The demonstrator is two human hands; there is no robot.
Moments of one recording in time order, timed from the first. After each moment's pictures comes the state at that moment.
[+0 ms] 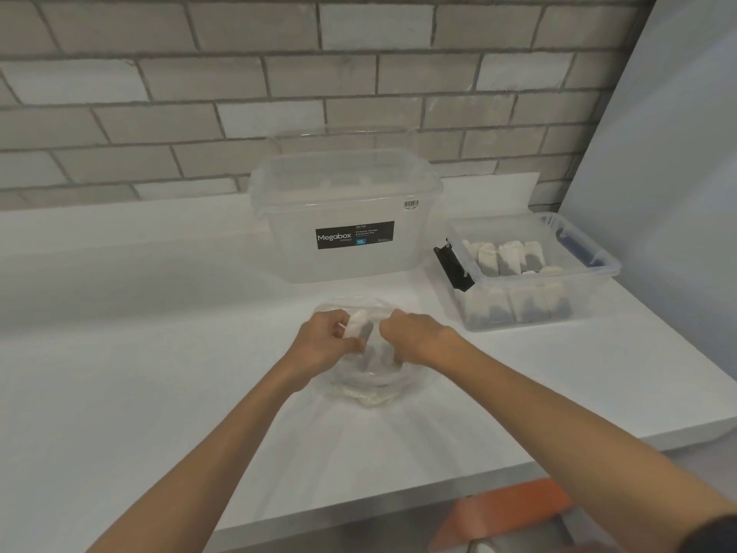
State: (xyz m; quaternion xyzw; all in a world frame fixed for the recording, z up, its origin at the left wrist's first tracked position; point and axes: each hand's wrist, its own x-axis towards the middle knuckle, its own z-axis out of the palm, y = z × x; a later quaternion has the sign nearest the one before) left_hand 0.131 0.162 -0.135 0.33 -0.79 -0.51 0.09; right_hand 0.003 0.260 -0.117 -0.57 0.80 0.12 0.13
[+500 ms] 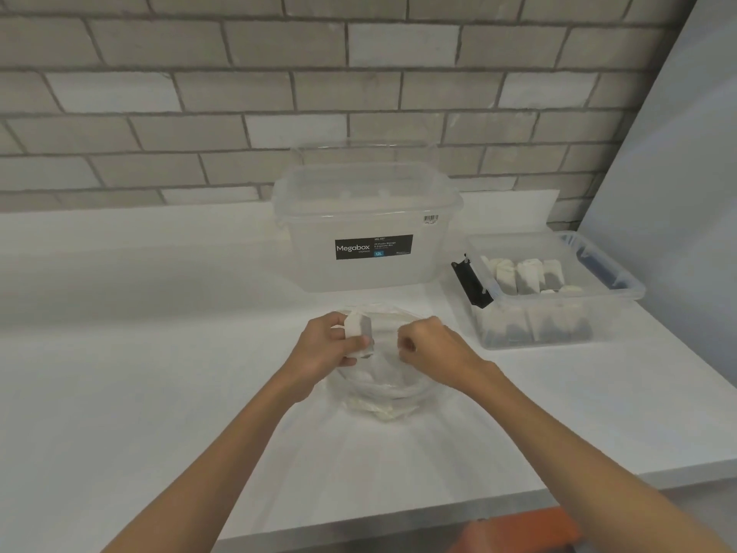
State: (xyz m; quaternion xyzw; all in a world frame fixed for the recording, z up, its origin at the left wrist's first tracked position) left_hand 0.143 0.154 -0.129 0.32 -0.68 -0.64 0.16; right_hand -0.006 0.274 -0.130 -0.54 0.82 -0.14 0.10
